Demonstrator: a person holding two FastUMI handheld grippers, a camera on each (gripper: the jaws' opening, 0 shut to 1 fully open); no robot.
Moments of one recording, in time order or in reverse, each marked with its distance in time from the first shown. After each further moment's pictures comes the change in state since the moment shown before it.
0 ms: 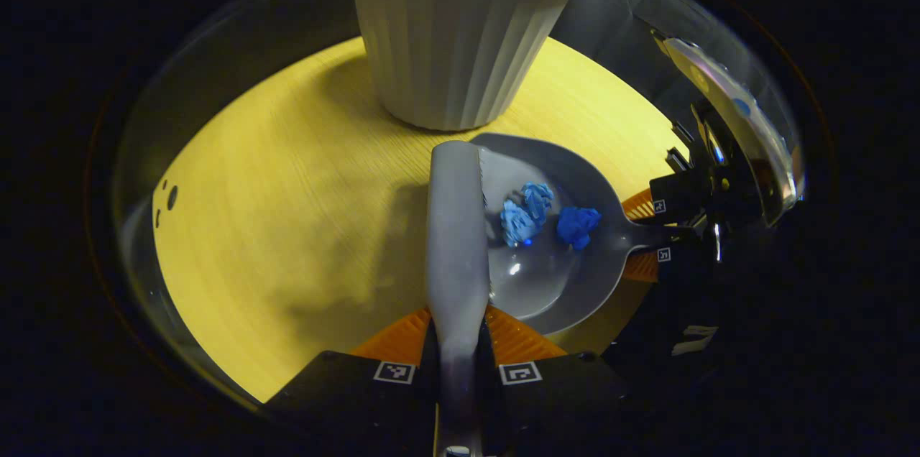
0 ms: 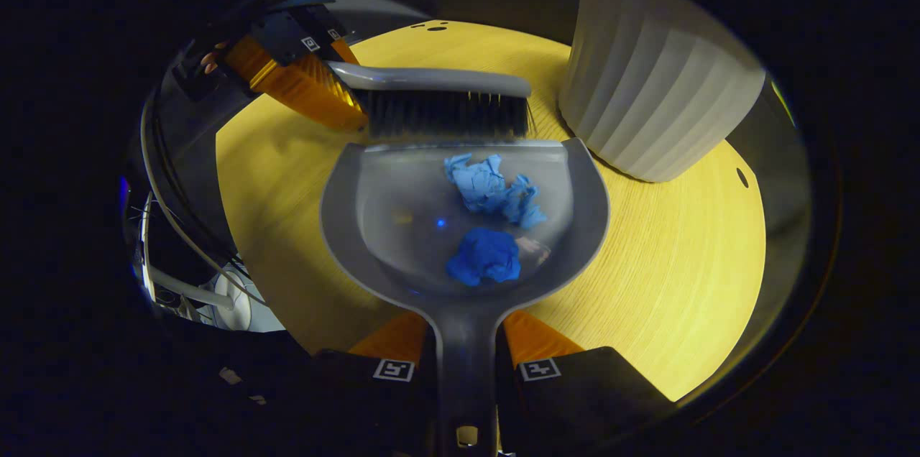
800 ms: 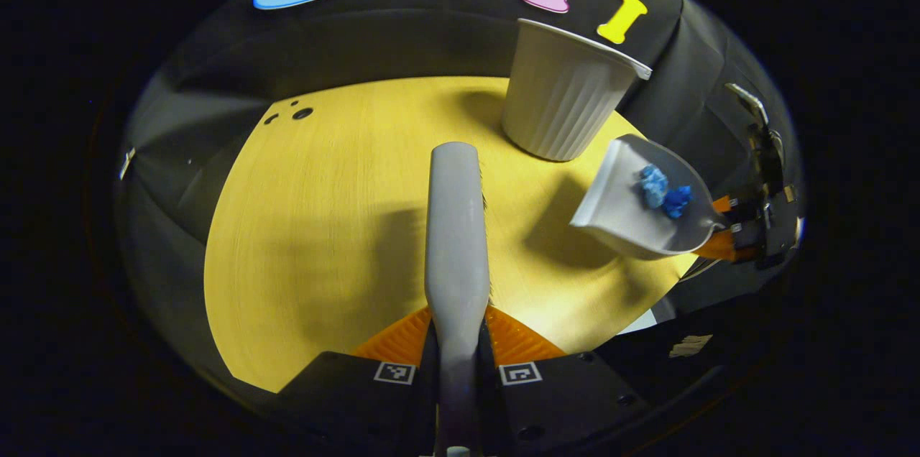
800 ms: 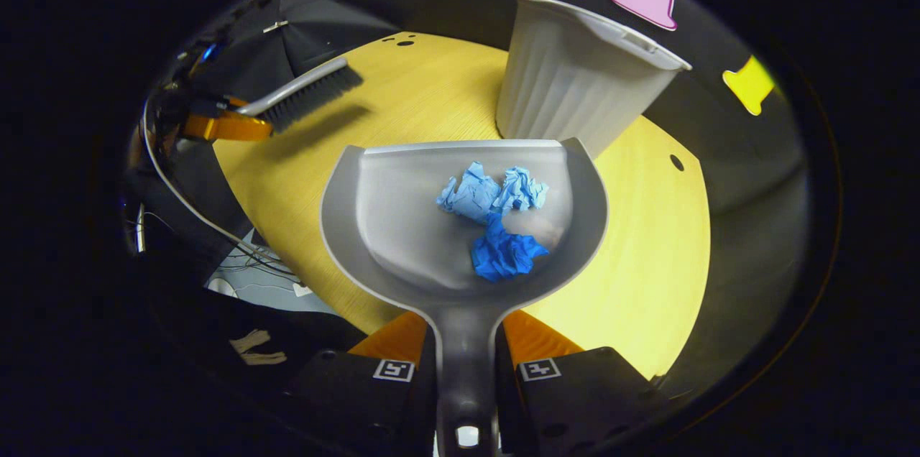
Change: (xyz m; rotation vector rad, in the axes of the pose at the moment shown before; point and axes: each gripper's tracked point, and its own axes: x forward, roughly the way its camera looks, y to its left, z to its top) left arm -0.051 0.080 -0.113 -0.407 -0.250 0.170; right arm -0.130 -0.017 0.007 0.072 0.016 -0.121
